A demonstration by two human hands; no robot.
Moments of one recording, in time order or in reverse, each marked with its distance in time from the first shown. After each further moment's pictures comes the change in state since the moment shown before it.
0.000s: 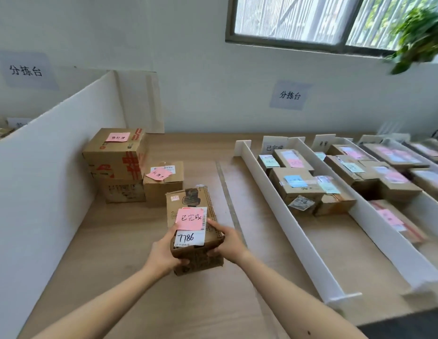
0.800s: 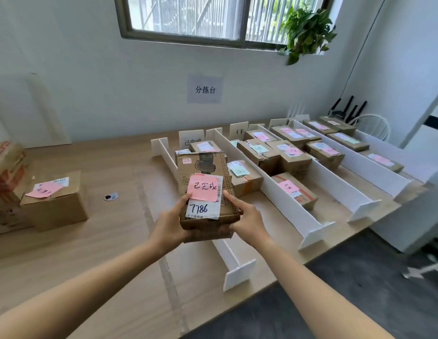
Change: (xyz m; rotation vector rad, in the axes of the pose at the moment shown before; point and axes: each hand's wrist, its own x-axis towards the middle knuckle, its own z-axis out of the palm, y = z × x) left_hand -0.007 0.235 0.165 -0.077 -0.119 0.524; right_hand -0.142 0.108 -0.245 0.079 0.459 -0.101
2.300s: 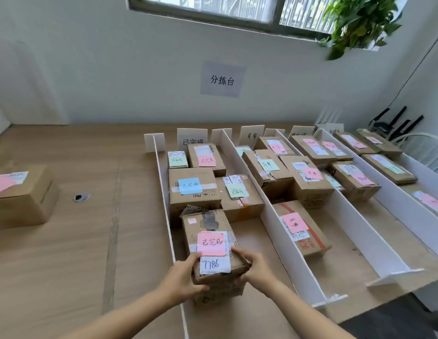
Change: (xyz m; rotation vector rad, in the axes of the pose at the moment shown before) left_hand 0.113 -0.051 0.175 0.055 -0.249 -0.328; right_hand 0.145 0.197 -0.080 0.021 -0.360 0.322
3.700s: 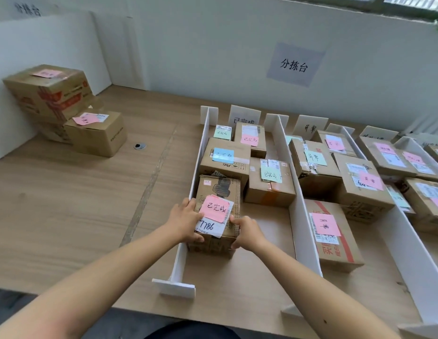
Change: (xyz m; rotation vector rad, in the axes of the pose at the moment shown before) left_hand 0.003 0.027 0.009 0.876 0.113 -0.297; right_hand 0.039 -0.016 0.004 -0.777 -0.208 -0.245
